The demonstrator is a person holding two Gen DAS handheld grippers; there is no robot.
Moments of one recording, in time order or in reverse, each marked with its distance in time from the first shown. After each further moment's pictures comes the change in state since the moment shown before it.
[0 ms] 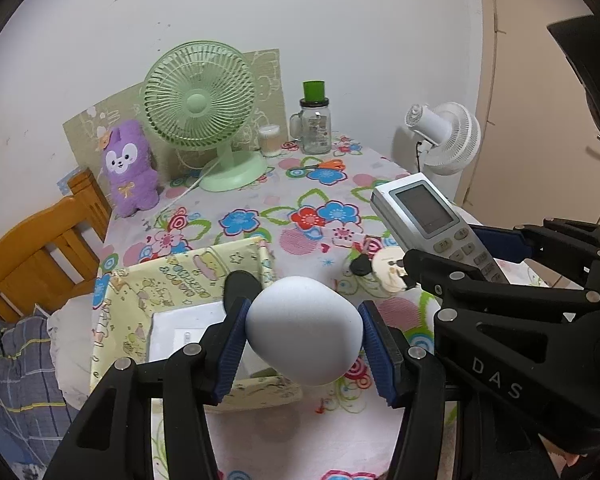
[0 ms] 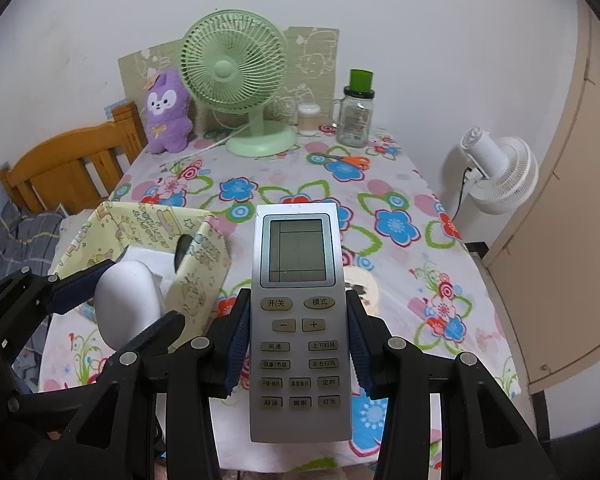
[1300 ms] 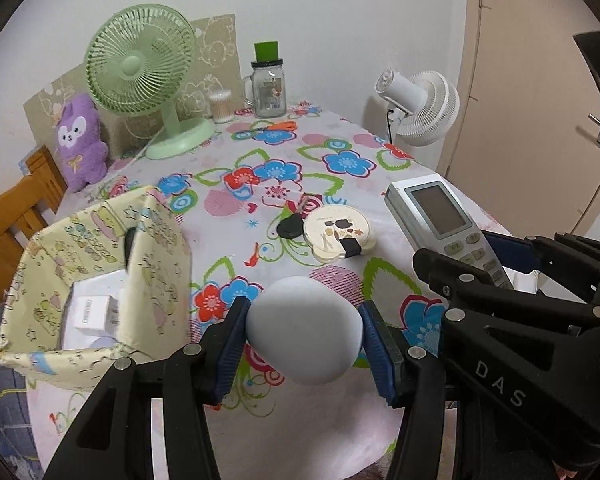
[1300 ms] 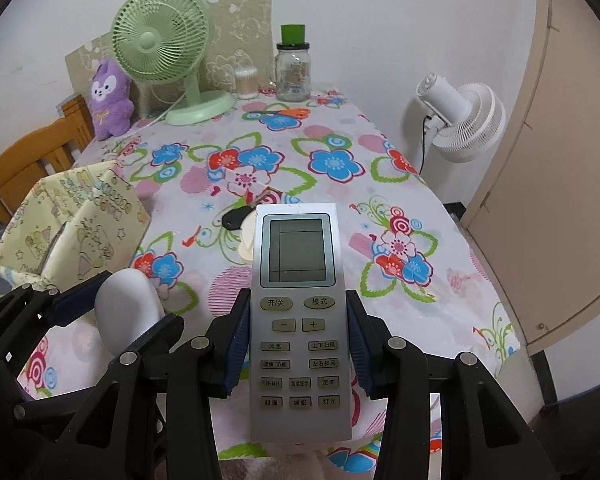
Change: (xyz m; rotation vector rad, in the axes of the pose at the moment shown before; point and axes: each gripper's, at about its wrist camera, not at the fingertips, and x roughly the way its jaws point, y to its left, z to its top) left arm 0.053 -0.080 -0.031 0.006 0.061 -0.060; right arm 0.035 -0.074 -0.065 0.108 0.047 -0.082
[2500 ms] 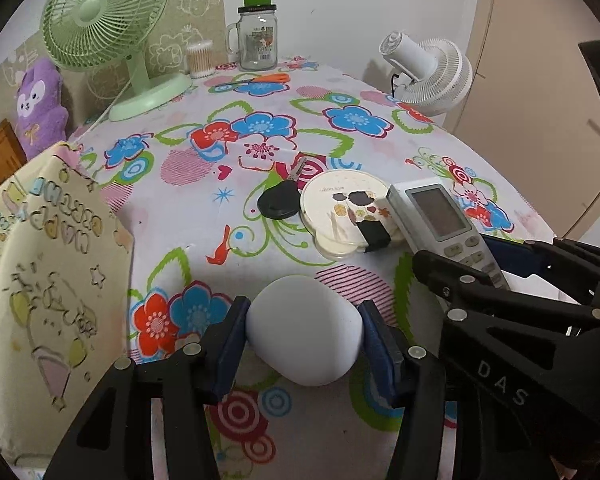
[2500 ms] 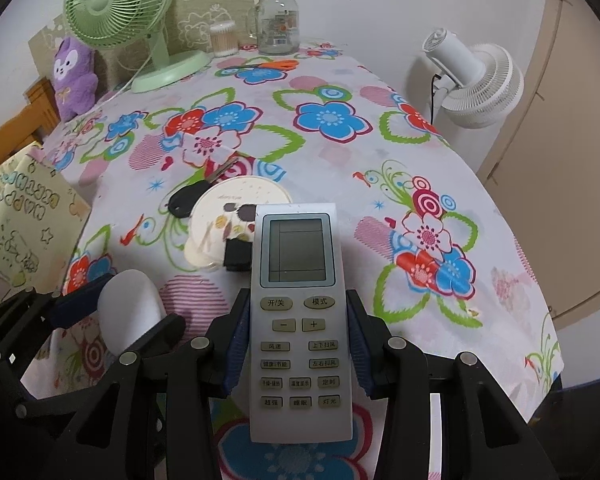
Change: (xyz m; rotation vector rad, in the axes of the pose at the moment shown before) left arm 0.093 0.004 0.005 -0.018 0.115 -0.064; right arm 0.094 -0.016 0.008 0.034 0.122 -0.008
